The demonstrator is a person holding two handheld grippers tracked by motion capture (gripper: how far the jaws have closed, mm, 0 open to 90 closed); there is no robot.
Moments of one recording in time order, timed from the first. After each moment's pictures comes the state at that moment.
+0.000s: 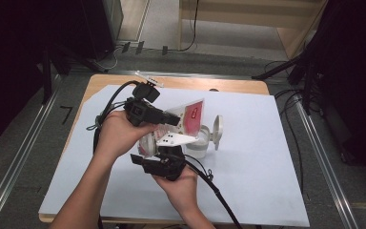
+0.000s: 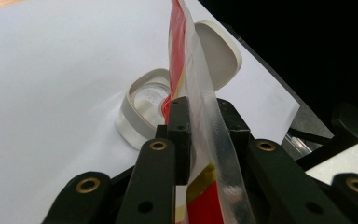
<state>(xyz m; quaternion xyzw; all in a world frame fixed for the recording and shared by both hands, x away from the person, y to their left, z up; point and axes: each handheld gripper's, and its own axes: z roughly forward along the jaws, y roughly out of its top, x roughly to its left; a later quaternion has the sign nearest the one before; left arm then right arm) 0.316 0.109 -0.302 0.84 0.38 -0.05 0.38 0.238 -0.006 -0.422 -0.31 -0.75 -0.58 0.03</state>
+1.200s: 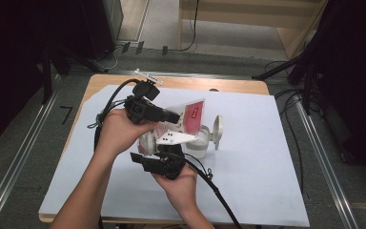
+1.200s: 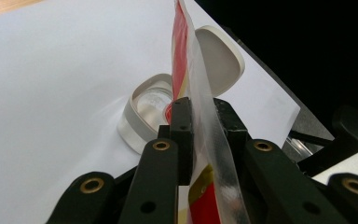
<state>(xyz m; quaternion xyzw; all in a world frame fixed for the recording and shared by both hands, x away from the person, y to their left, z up) 0.321 0.110 -0.303 0.84 0.38 -0.05 0.39 0.240 -0.004 -0.420 -0.32 -0.75 -0.58 0.03</state>
